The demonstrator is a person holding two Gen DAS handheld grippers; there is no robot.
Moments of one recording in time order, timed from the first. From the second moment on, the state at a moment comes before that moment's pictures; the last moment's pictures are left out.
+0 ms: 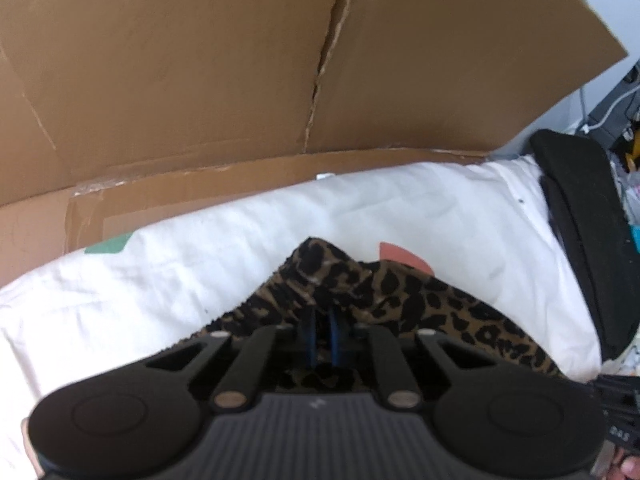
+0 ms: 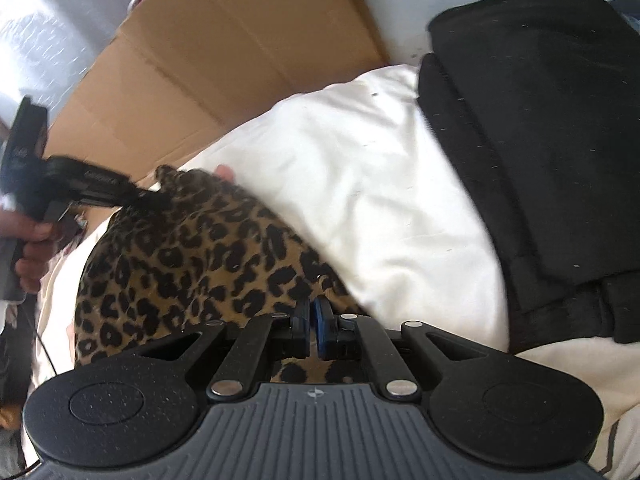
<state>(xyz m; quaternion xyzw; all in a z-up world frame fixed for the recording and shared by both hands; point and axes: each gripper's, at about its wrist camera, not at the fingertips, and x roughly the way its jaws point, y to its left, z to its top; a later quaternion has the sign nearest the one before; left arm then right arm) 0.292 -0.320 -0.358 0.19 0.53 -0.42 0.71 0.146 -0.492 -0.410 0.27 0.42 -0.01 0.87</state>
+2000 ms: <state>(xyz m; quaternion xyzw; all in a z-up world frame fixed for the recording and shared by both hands) 0.230 -0.195 -0.315 0.24 0.44 -0.48 0.72 0.058 -0.487 -0.381 0.17 0.46 -0.04 0.87</state>
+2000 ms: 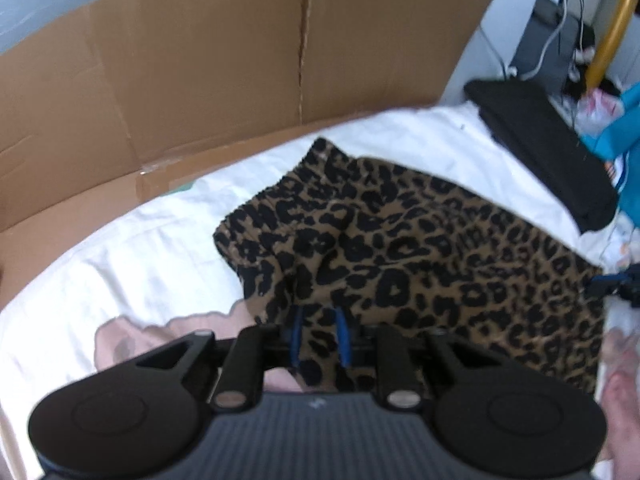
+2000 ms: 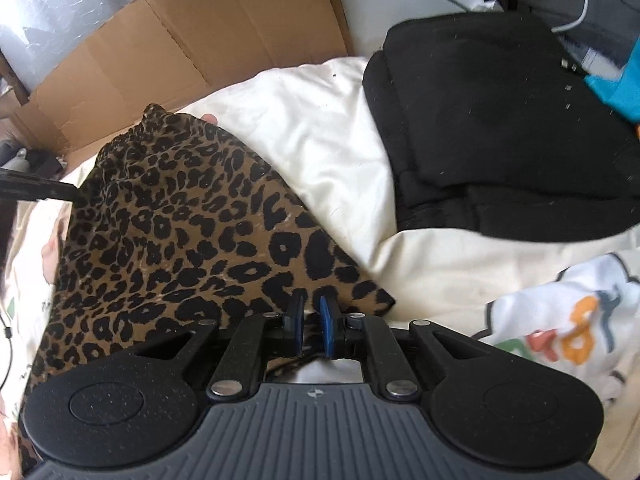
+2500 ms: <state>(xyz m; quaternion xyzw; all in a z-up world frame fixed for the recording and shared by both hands) 0.186 -0.132 -0.293 0.17 0.49 -0.49 0.70 0.048 -0.447 -0.341 0.17 0.43 0.02 0.89</state>
